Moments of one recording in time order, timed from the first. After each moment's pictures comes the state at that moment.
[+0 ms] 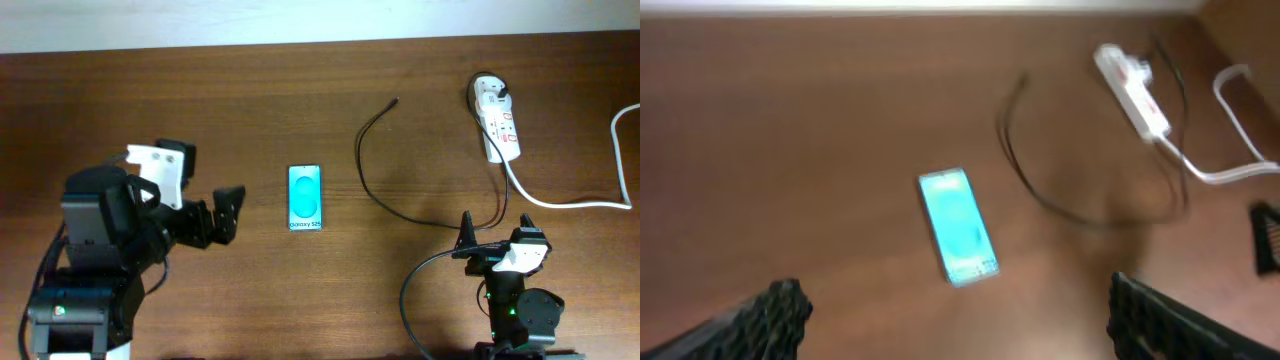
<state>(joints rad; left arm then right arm) -0.04 0.95 1.20 -0.95 0.40 -0.02 -0.12 0.01 0.01 -0.07 -0.04 0.03</state>
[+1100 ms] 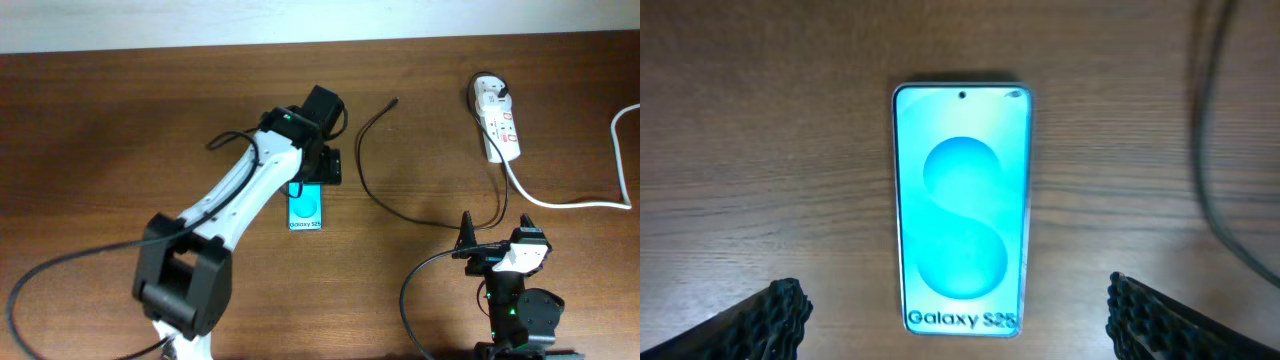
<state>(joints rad) -0.54 2.00 1.66 -1.05 -0.12 -0.53 -0.12 0.01 0.01 -0.07 -0.04 0.03</state>
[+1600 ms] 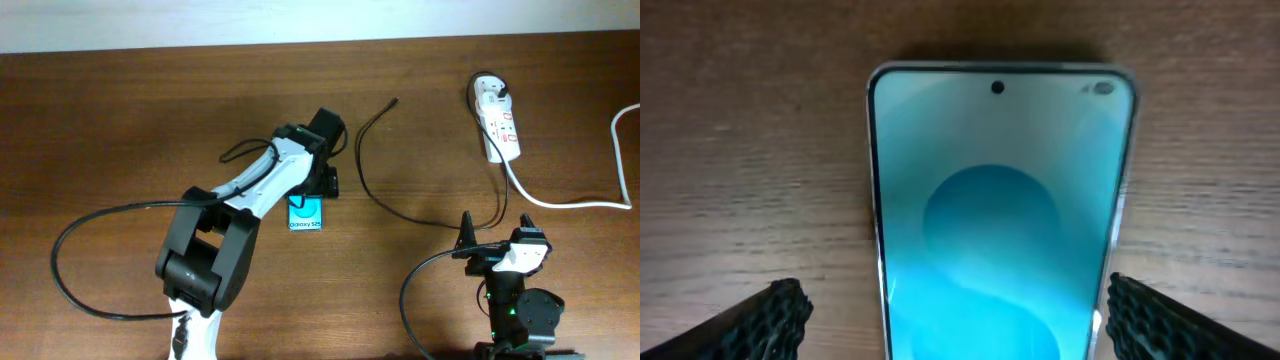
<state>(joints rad) -0.54 2.13 1.57 -0.92 -0.15 -0.53 -0.12 0.01 0.01 -0.07 -0.04 0.03</state>
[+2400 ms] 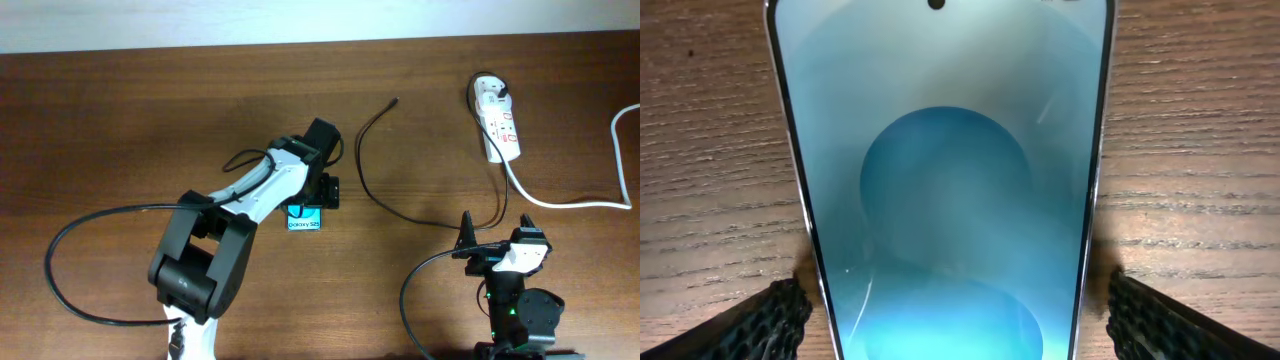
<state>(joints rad) -0.54 2.09 1.44 -0.81 -0.06 -0.49 -0.12 0.01 0.01 -0.07 -0.04 0.03</state>
